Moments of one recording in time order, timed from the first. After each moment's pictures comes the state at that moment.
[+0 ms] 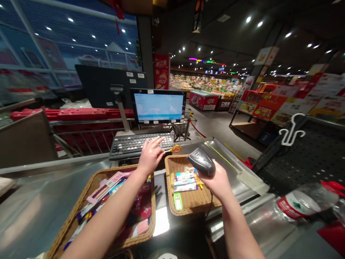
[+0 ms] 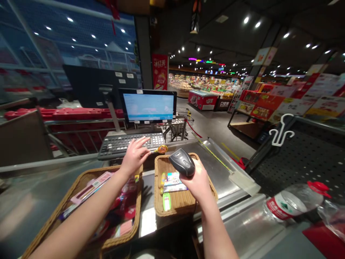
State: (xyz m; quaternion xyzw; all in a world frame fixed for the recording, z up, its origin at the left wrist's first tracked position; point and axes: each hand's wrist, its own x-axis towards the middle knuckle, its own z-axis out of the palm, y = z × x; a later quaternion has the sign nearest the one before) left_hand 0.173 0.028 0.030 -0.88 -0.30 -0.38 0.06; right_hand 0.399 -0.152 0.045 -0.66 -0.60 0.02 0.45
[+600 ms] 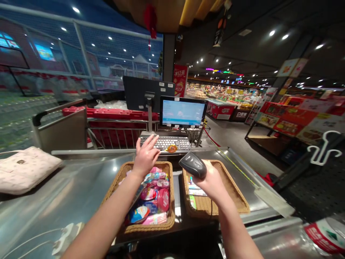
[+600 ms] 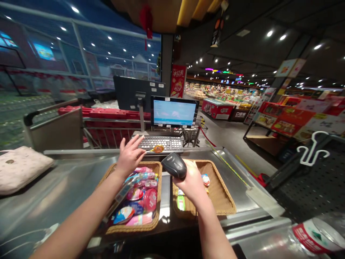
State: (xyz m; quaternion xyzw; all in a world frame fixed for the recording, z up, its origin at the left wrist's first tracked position) left_hand 0.059 0.004 0.050 -0.83 -0.38 -0.39 0.15; right_hand 0.303 -0.131 0.069 -0.59 -0.70 0.04 0.40
